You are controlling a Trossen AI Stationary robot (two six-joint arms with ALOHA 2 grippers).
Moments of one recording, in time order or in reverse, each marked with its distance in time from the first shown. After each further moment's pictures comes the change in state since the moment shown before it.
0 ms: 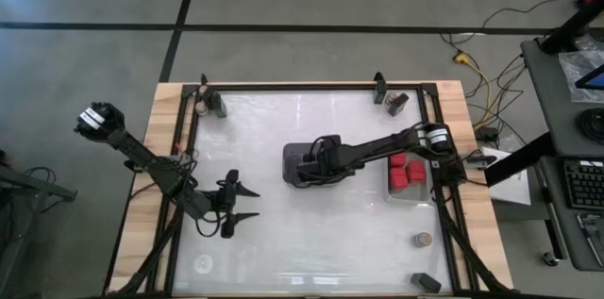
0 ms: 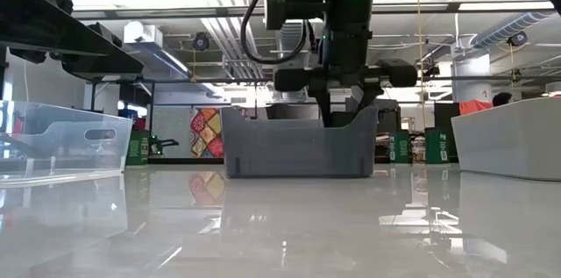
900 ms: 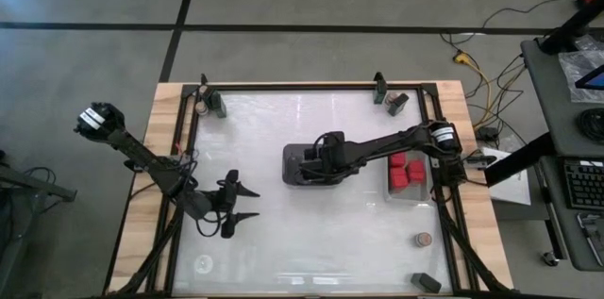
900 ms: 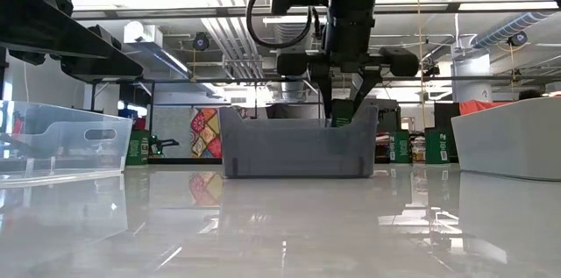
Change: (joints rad) left arm 0.000 0.002 0.000 -0.008 -0.001 -0.016; right arm 0.006 -0.054 -0.002 -0.019 0.060 0.037
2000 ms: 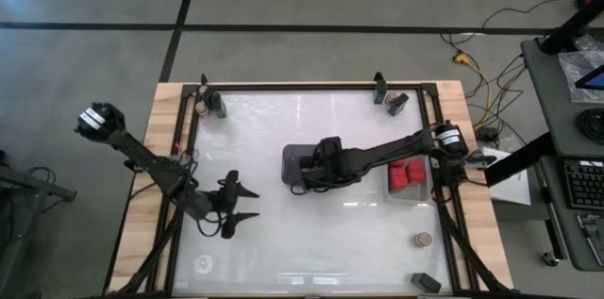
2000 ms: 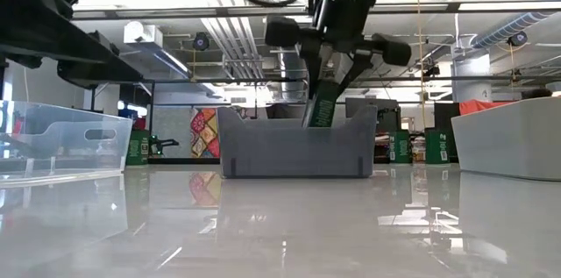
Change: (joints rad) left arm -0.002 0.013 0.000 -0.007 0.002 -0.062; right arm 0.065 -0.034 0.008 0.092 0.058 -0.065
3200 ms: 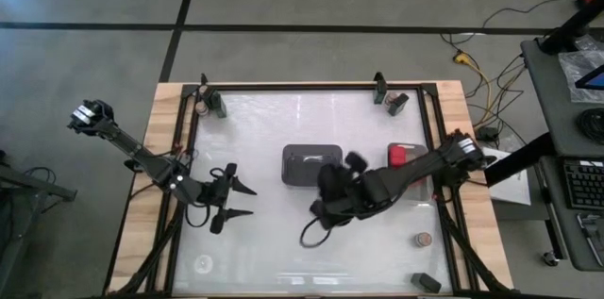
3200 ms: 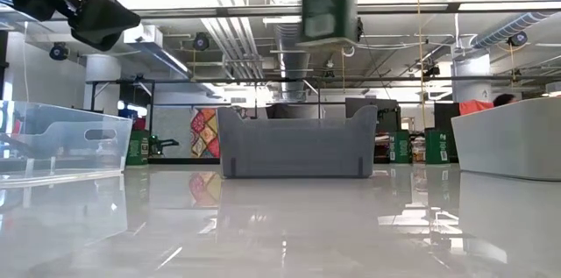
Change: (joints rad) left arm 0.070 -0.254 0.050 -0.159 0.184 0.162; right arm 0.240 -0.069 0.271 -0.234 0.024 -0.622
